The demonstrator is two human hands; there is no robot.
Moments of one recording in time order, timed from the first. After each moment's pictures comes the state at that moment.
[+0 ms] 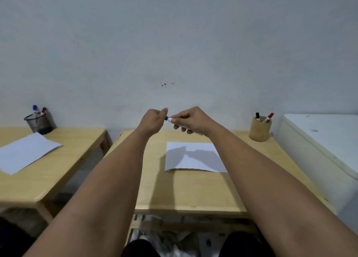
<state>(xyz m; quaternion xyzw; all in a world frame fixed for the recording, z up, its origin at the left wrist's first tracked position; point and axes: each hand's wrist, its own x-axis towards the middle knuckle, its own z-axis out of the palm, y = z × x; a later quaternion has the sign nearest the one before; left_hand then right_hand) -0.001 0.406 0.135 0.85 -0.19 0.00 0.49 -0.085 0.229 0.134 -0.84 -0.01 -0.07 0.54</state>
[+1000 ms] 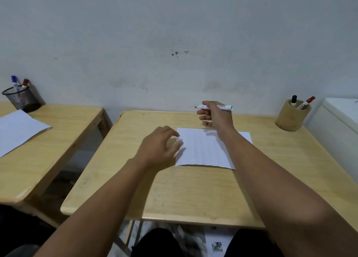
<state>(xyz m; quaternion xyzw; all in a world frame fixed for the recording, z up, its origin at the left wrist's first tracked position) 0.029 0.435 -0.023 0.87 -0.38 0.16 0.28 0.003 0.202 0.036 -0.62 0.22 -0.19 0.73</state>
